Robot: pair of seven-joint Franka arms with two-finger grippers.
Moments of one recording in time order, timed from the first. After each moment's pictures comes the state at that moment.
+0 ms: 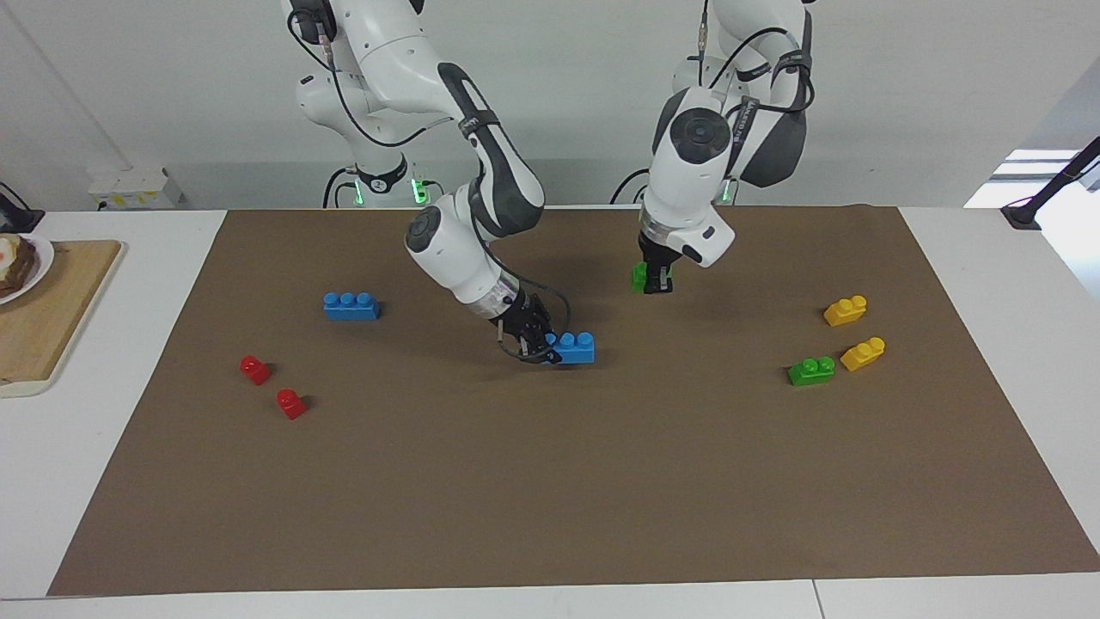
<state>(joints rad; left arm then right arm) -0.49 0.07 0.03 -1.86 -0.05 1.76 -1.83 0.46 0.33 0.01 -1.91 0.84 2.47 1.45</state>
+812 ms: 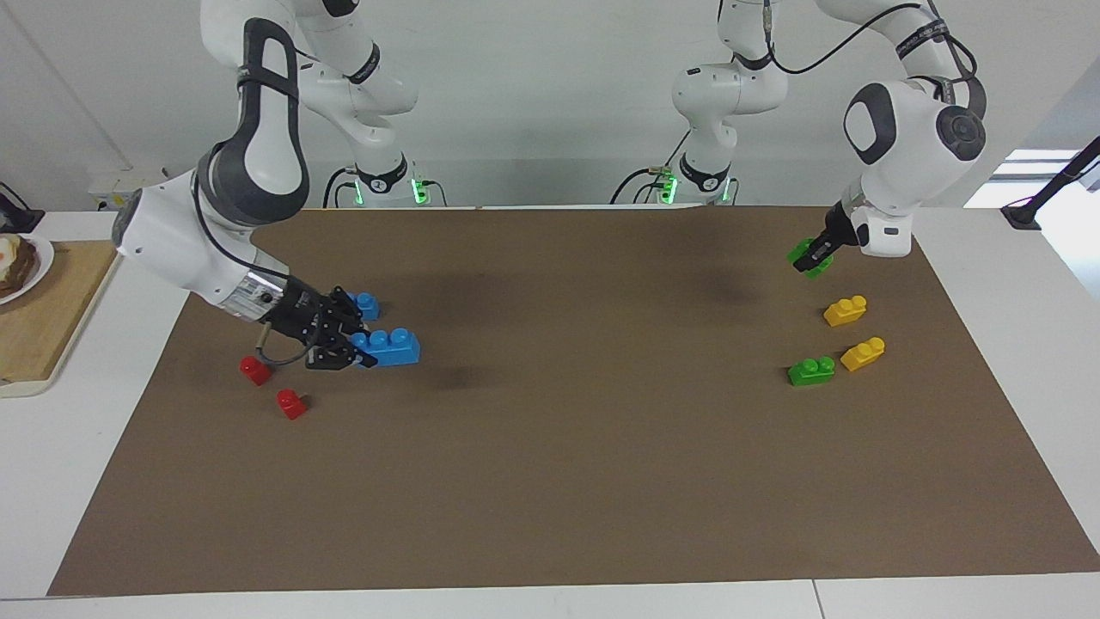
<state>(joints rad) 0.05 -0.12 0.04 -2.15 -0.05 1.83 -0.47 -0.08 0.23 0.00 -1.80 0.67 1.94 1.19</state>
